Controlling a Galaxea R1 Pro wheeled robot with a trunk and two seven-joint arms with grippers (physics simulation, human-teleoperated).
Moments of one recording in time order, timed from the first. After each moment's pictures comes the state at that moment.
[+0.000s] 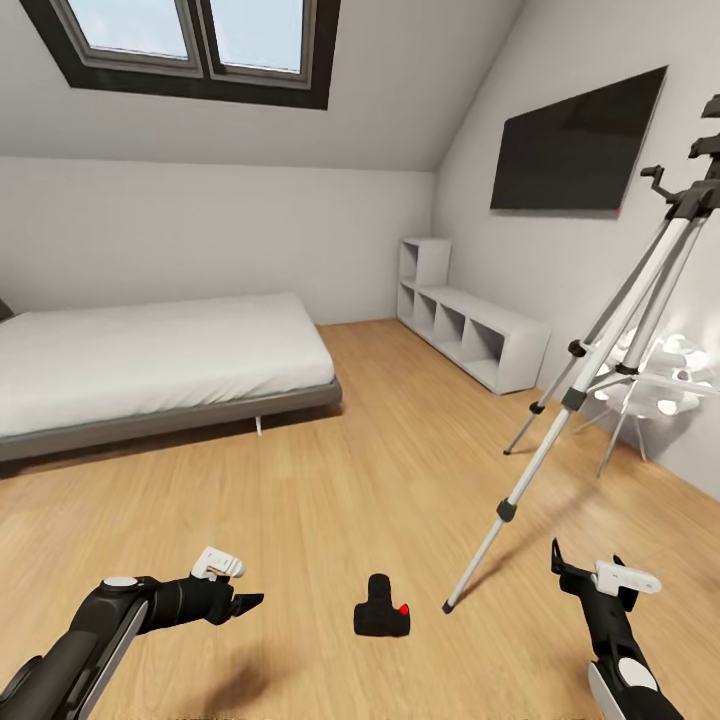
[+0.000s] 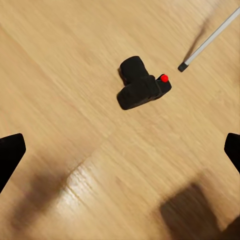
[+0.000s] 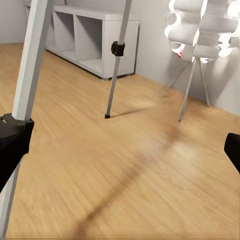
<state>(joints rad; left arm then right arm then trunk) -0.30 0.26 -0.05 -1.23 0.01 0.68 -0.73 -0.34 -0.18 -0.18 -0.70 -0.10 -0.50 -0.10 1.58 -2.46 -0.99</state>
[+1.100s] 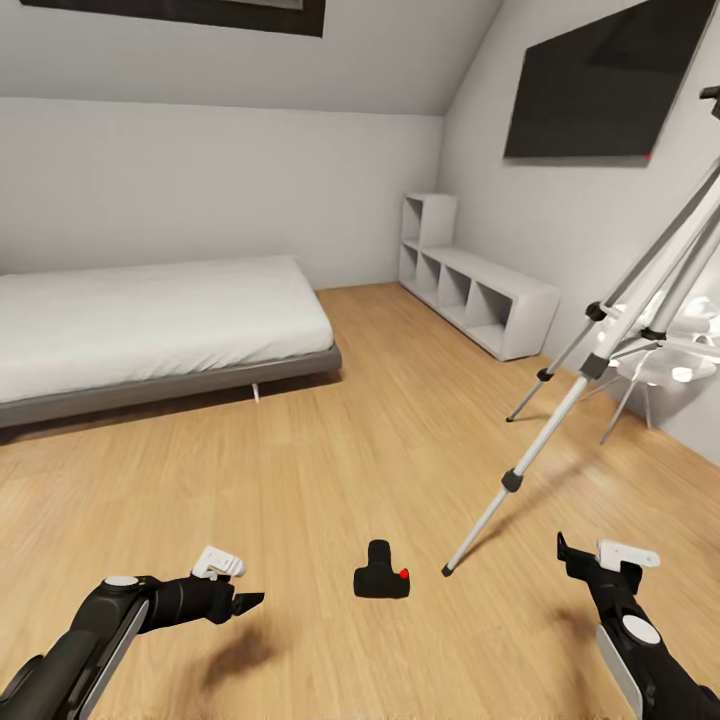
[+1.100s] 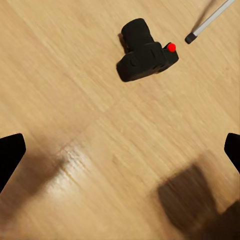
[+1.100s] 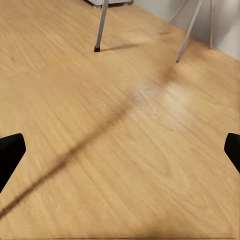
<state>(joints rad) -0.30 0.25 -0.05 -1.23 0.01 0.68 -0.72 -0.42 -0.23 -0.18 -0.70 -0.10 -0.22 -0.09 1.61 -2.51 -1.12</state>
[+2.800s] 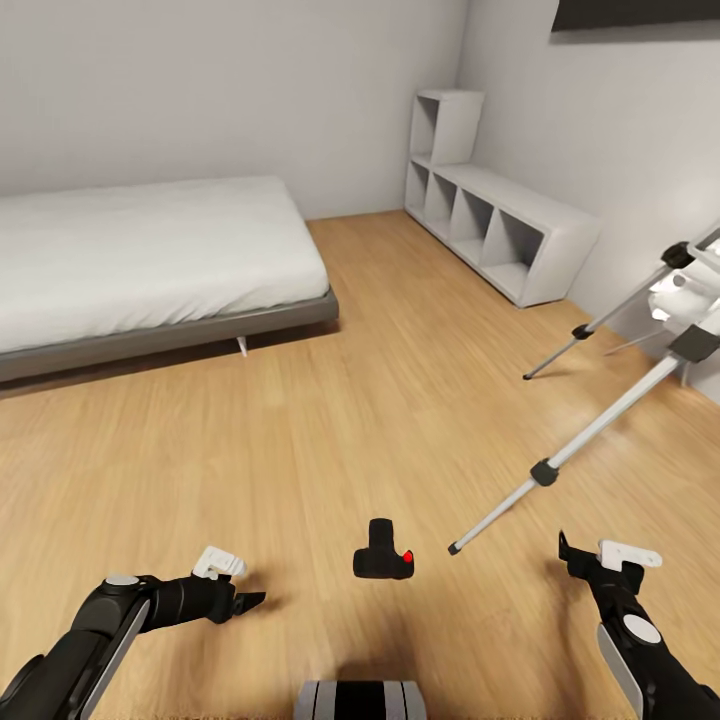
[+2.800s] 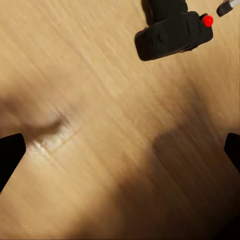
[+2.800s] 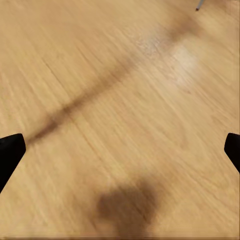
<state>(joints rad) -0.30 0.25 -0.05 -1.24 0.00 0.68 -0.72 -0.42 -0.24 -0.19 -0.70 -0.10 -0.23 -0.09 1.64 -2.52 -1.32</state>
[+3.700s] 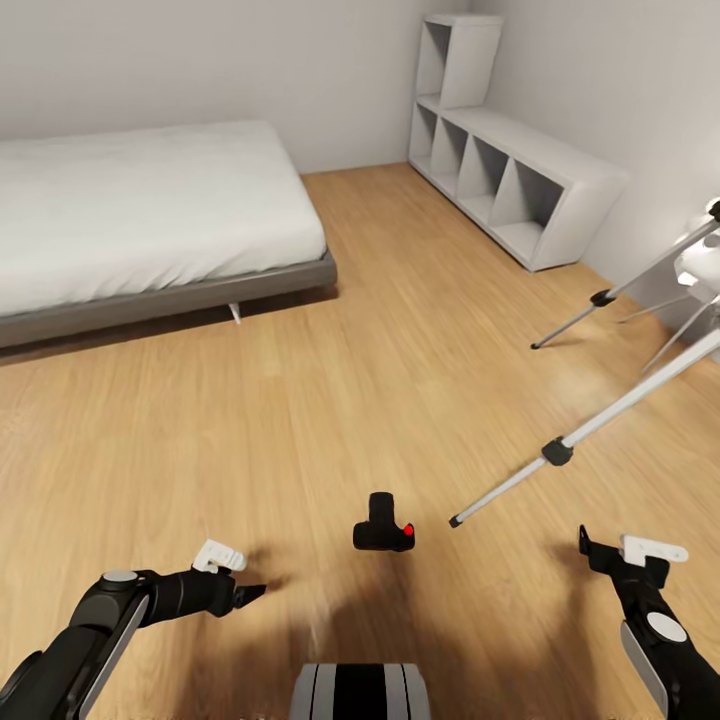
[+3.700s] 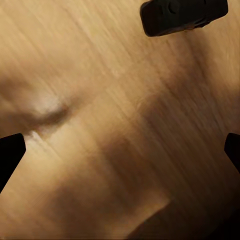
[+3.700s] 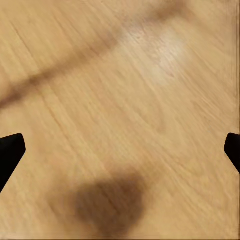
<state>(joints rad) -0.30 0.25 -0.04 -1.27 0.00 0.68 -0.72 -0.42 -0.30 -0.19 -0.70 -0.10 -0.26 -0.09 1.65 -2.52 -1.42</state>
